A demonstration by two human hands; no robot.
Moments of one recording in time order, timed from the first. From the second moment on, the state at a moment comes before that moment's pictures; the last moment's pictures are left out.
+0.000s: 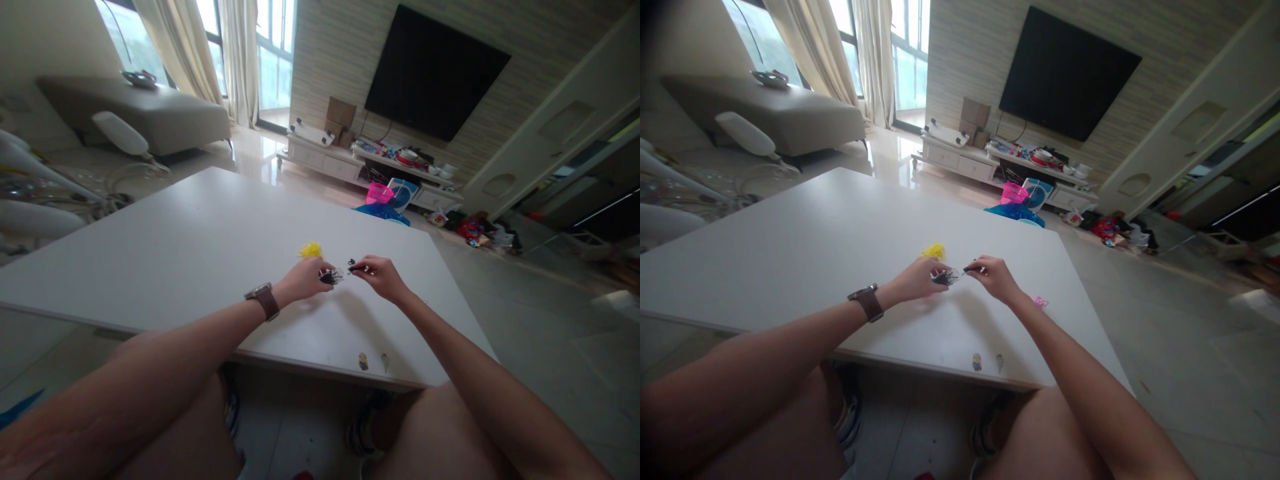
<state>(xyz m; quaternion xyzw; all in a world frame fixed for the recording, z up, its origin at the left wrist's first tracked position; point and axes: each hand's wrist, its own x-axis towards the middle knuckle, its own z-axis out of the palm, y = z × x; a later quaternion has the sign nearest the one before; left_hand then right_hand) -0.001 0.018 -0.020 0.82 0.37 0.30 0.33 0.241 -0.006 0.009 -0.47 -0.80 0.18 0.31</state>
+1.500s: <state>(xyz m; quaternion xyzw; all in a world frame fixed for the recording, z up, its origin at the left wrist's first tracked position) 0.006 0.004 -0.005 0.77 0.30 0.35 0.44 0.203 -0.043 0.042 -0.43 -0.86 0.11 0.24</state>
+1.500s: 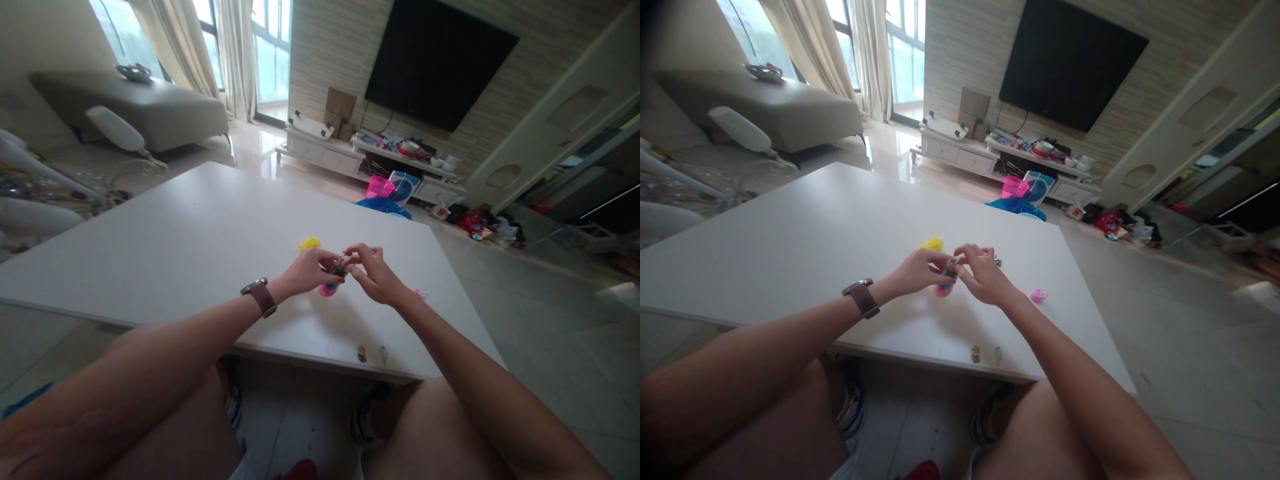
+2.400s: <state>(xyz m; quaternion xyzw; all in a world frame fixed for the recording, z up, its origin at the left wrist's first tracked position) -0.006 0.027 -0.009 0.78 0.40 0.33 0.35 0.263 0.075 -0.063 -0.62 -0.74 0.15 0.24</state>
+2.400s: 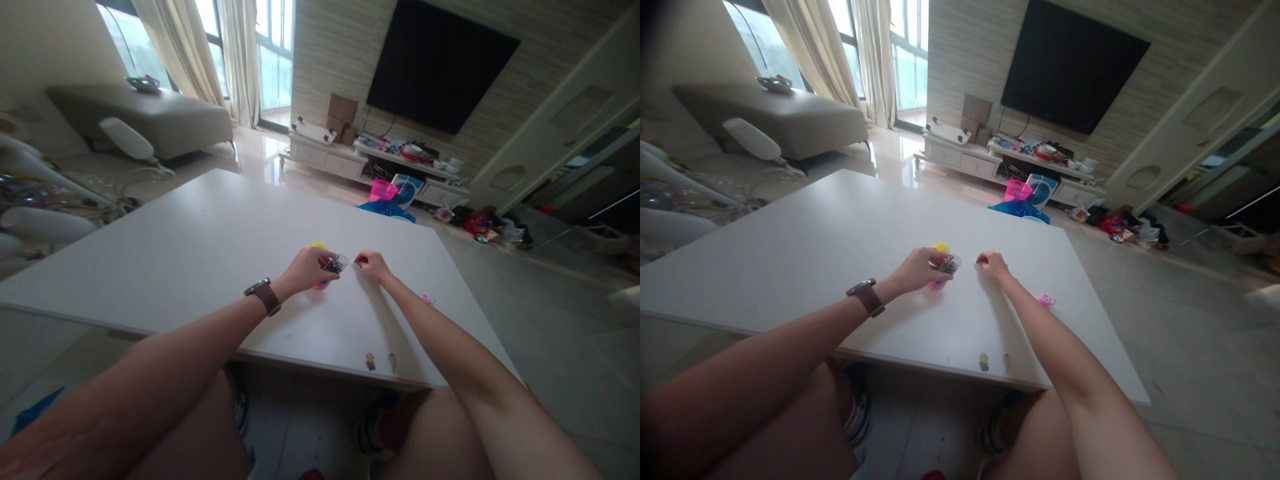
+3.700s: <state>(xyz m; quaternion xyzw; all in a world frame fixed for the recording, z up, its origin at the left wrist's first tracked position) -0.001 0.008 0.002 0.77 0.34 0.33 0.43 0.204 -0.037 0.036 -0.44 -0.84 0.14 0.29</state>
